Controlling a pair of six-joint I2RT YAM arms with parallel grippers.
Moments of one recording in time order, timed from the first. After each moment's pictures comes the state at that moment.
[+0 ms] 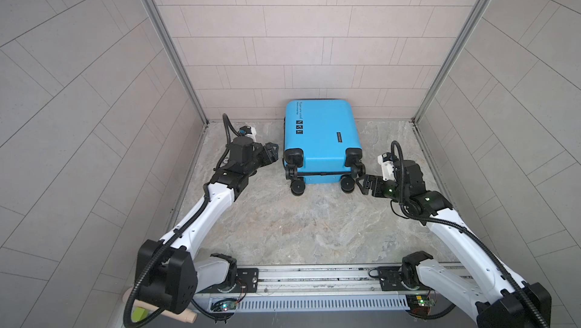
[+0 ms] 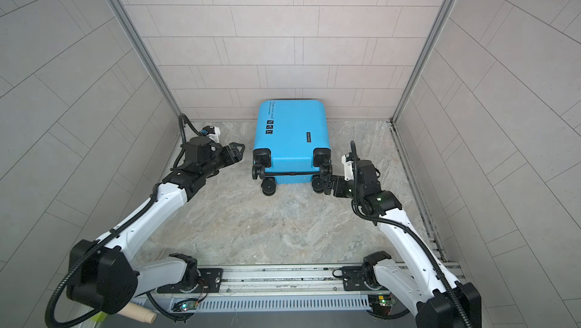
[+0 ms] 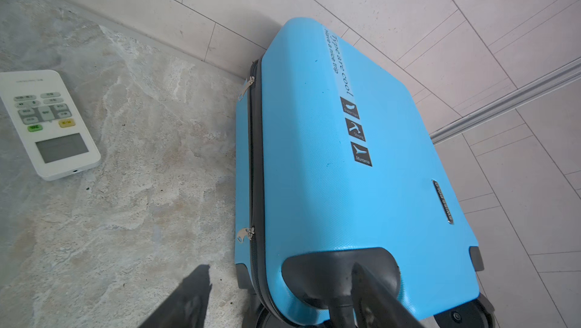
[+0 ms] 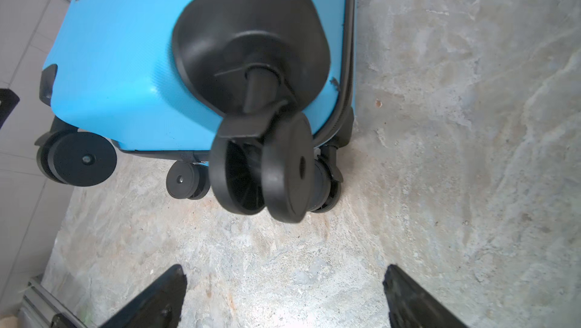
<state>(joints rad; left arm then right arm) -0.26 1.25 0.92 -0.13 0.14 -0.57 0.26 0.97 0.78 -0.52 -0.21 0.39</state>
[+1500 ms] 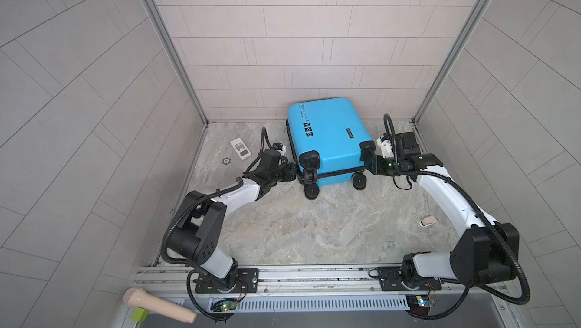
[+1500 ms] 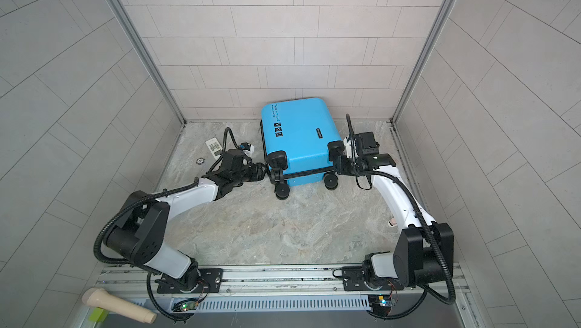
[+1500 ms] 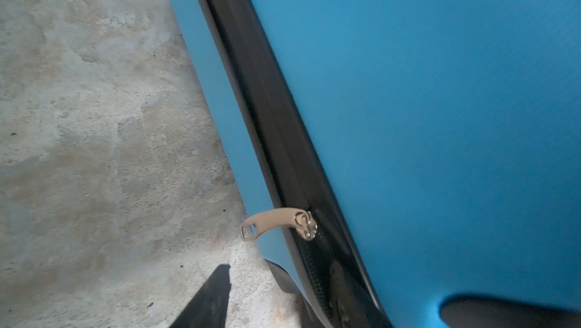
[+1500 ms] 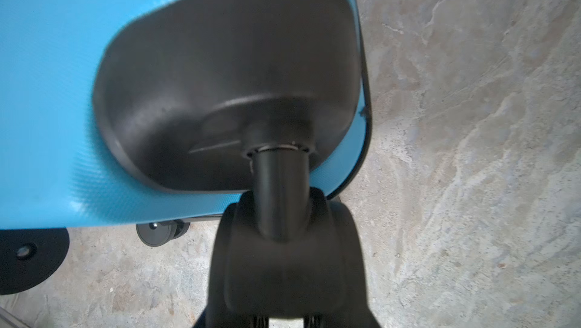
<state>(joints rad) -0.45 1.57 0.83 0.10 0.18 -0.45 0.06 1.34 1.11 -0.71 -0.27 0.20</state>
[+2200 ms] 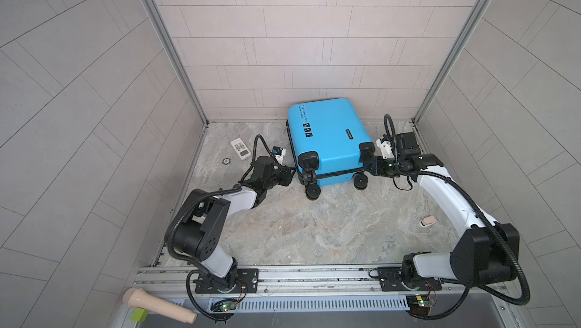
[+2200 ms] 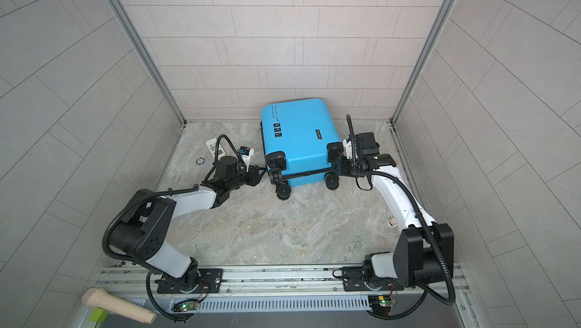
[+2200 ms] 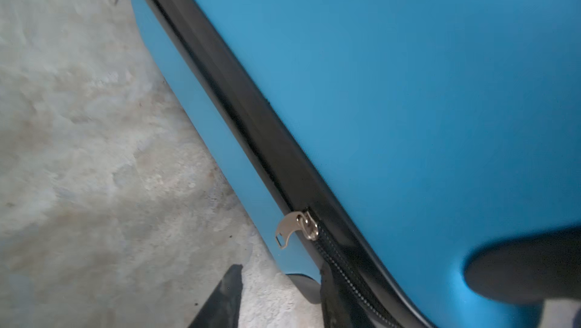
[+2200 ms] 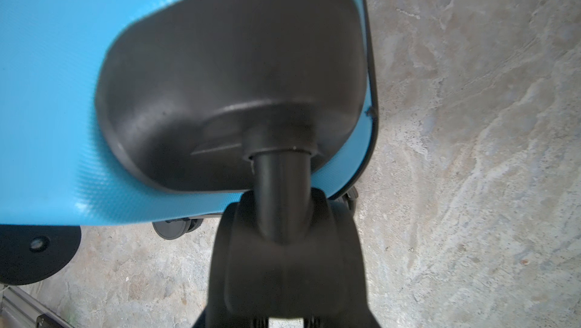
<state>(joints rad) -0.37 1.62 0.67 0.46 0.31 -0.26 0.07 1.34 1.11 -0.72 -0.32 0.23</state>
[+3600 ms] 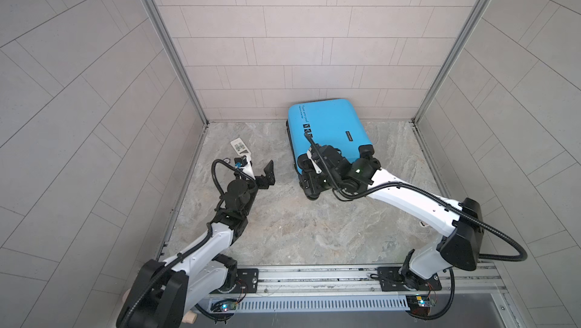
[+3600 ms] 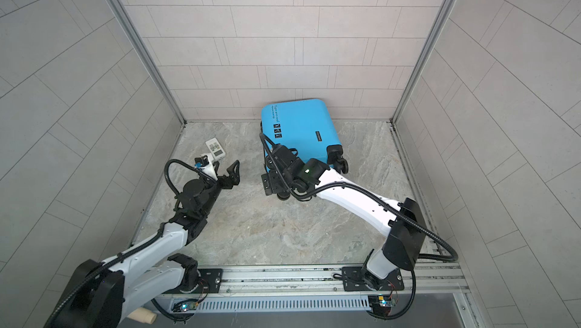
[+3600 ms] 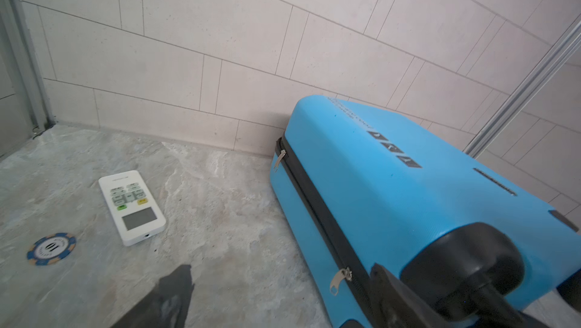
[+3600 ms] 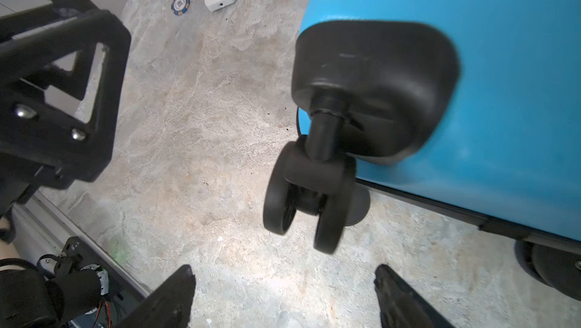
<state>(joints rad) -0.35 0.99 0.30 0.60 -0.15 -0.31 0.86 1.60 1.46 -0.77 0.07 0.51</state>
